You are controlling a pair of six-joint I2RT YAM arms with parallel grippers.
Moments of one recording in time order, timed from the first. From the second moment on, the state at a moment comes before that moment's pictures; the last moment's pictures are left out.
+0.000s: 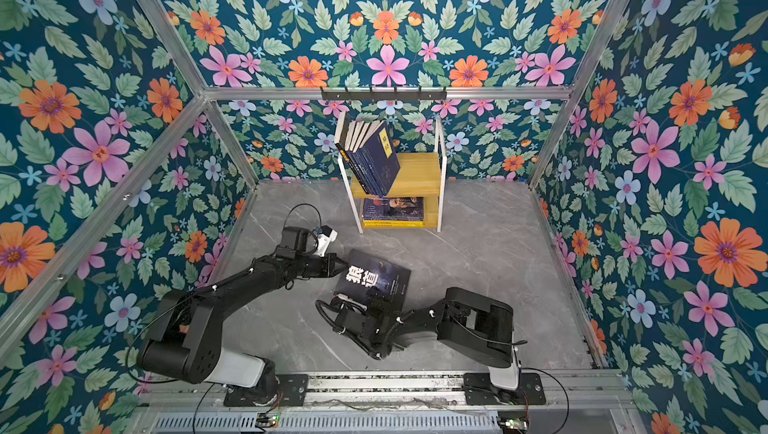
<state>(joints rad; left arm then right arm) -0.29 1.46 0.74 -0.16 0.63 -0.29 1.29 1.90 0.98 -0.06 0.78 -0.18</state>
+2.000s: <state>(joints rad) -0.03 1.29 0.80 -0.26 0.58 -0.10 0.98 1.39 0.96 -0.13 0.71 -0.84</state>
